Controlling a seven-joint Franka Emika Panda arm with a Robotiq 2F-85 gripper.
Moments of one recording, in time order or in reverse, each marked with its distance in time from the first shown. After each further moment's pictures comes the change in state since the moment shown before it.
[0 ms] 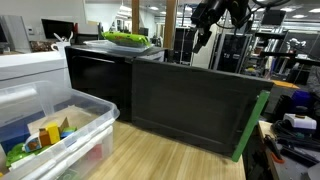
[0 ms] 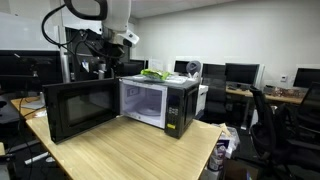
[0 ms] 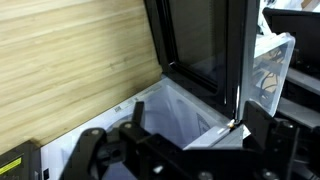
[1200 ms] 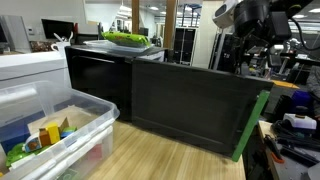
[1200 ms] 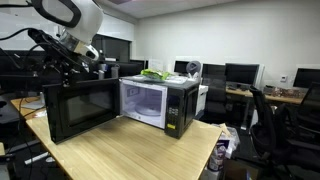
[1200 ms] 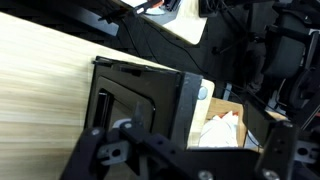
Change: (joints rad) arm 0.075 -0.220 0.103 -0.235 -0.195 -0.378 -0.196
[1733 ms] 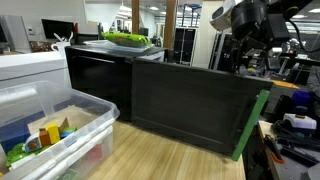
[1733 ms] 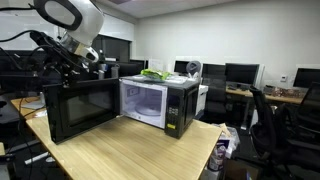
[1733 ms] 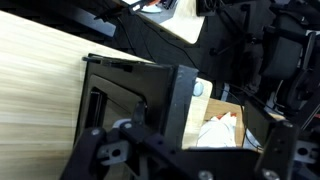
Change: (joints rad) arm 0.009 0.025 0.016 0.005 0.024 0.010 0.002
